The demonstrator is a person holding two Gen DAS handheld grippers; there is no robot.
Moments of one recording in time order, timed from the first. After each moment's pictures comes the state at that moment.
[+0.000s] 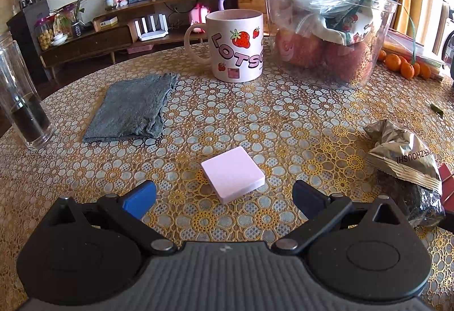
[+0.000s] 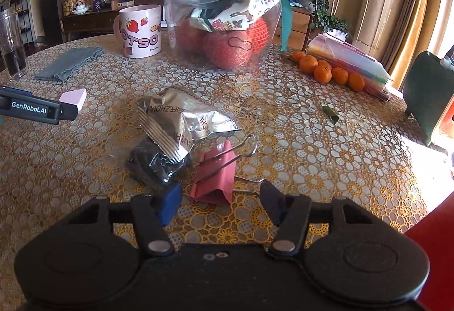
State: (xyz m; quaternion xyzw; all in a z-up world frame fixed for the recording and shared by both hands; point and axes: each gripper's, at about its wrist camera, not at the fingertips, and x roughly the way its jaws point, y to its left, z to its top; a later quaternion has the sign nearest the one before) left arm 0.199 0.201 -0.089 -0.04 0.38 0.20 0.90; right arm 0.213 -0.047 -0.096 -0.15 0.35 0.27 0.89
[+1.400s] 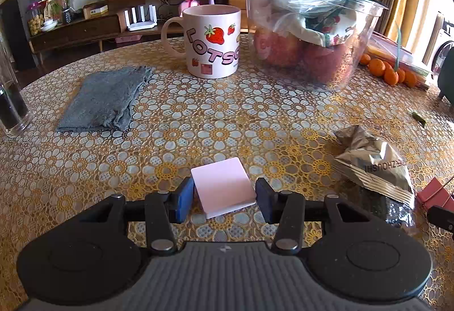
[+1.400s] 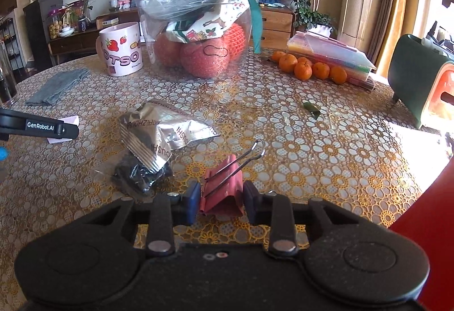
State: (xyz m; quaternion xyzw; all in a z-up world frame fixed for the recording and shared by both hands) left arm 0.206 0.178 -0.088 -0.08 0.38 0.16 0.91; right arm 0.220 -0.070 -0.088 -0.09 0.35 0.25 0.90
